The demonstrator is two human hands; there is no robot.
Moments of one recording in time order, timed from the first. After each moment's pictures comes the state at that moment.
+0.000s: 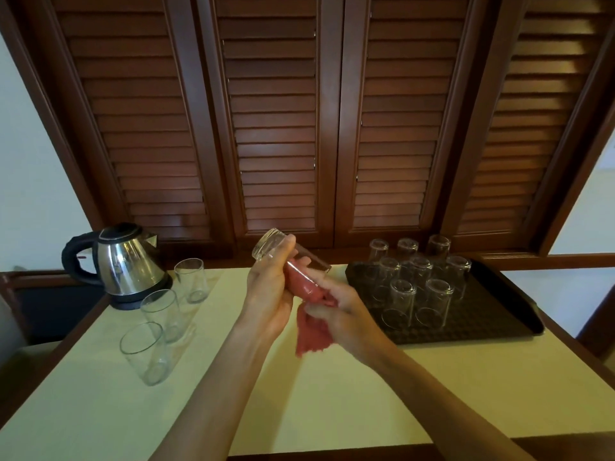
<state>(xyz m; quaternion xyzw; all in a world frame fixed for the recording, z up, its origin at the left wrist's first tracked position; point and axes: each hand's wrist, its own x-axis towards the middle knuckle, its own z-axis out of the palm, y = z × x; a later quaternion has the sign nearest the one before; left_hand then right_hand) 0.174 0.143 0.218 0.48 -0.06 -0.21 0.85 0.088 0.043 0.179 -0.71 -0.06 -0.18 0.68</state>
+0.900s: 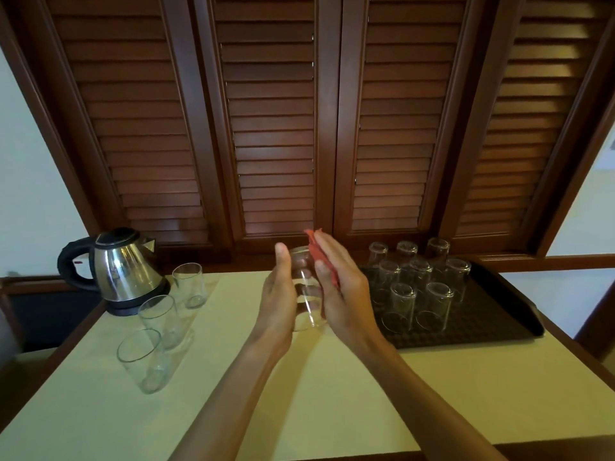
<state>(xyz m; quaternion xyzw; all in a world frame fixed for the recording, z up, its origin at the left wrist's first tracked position) 0.155 0.145 0.214 0.62 -0.17 -0.16 0.75 0.104 0.047 0.193 -0.79 -0.01 -0.42 0.45</state>
